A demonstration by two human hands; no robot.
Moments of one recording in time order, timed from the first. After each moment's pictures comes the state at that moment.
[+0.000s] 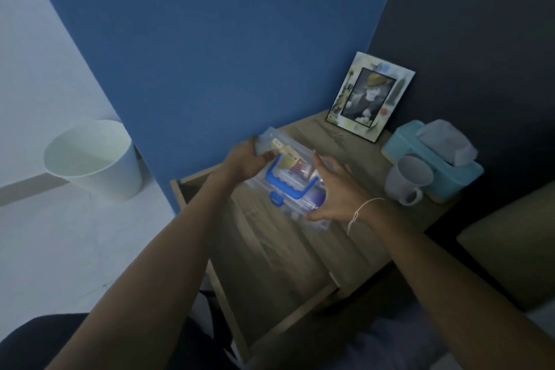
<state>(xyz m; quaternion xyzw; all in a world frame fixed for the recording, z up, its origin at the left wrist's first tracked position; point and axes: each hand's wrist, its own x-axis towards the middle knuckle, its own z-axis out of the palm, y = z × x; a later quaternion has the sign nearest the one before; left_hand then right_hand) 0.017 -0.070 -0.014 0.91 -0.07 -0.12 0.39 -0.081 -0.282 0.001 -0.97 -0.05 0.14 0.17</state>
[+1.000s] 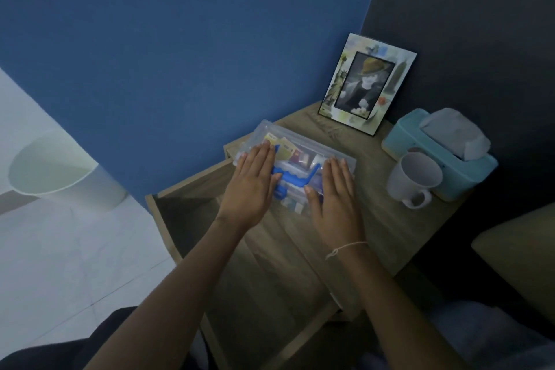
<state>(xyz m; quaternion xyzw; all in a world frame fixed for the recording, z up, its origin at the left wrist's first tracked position) -0.010 -0.104 -0.056 0.95 -0.26 0.05 0.19 -0.076 -0.276 -0.071 -0.97 0.07 -0.12 0.21</state>
